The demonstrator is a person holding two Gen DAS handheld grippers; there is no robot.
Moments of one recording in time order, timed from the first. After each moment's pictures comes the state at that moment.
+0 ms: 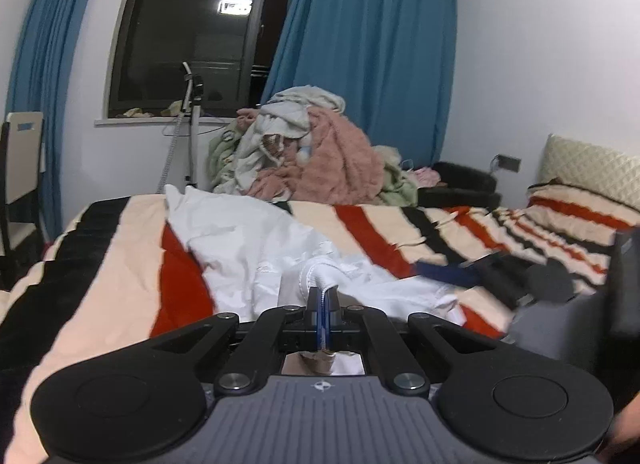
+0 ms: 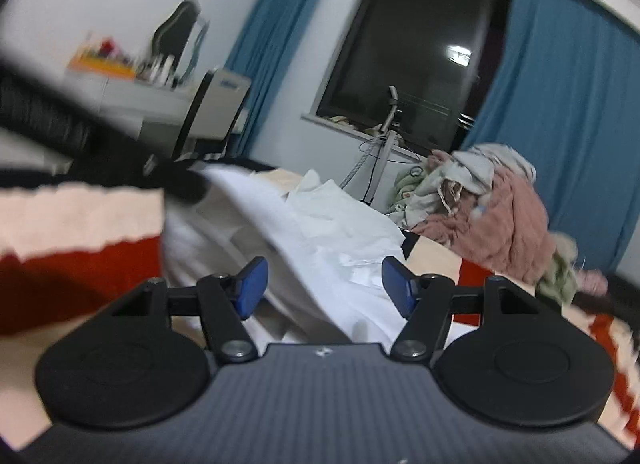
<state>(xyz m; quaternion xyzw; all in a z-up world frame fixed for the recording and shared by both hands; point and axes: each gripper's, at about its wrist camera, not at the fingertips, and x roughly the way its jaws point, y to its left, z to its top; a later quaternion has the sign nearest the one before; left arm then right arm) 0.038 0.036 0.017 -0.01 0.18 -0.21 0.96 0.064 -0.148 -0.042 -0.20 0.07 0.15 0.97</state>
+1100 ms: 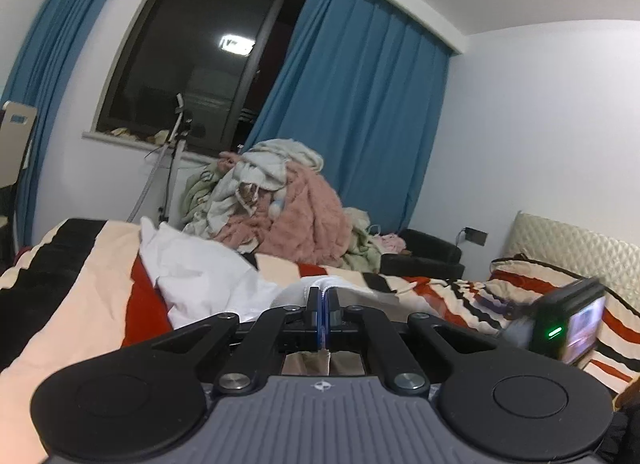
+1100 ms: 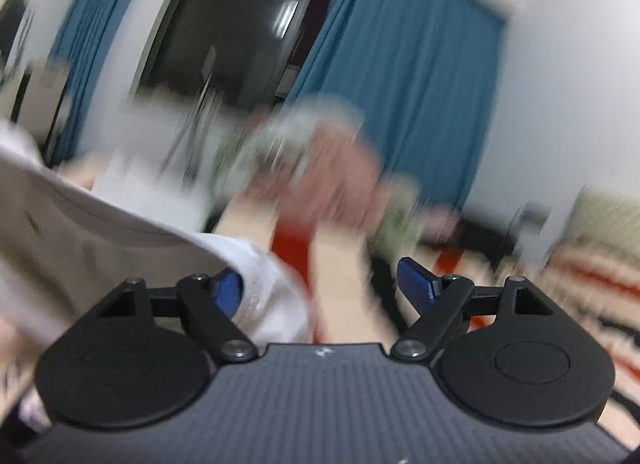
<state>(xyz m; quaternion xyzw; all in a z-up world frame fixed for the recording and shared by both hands) 0.015 0.052 0.036 -0.10 0.11 -0.24 0.96 0.091 -0.244 -0.028 -0.12 0.13 -0.11 0.98</state>
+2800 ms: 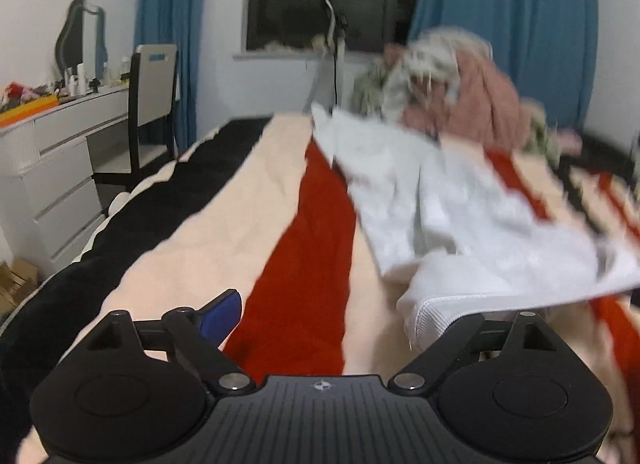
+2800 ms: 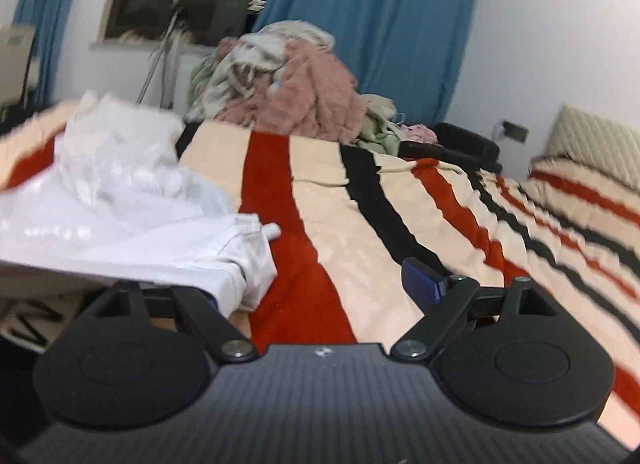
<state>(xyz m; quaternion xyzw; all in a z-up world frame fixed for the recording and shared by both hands) 0.030 0.044 -0.023 -0.03 0.26 0.03 0.96 0.054 -0.269 -0.049 -0.06 0.18 -0.17 0.97</state>
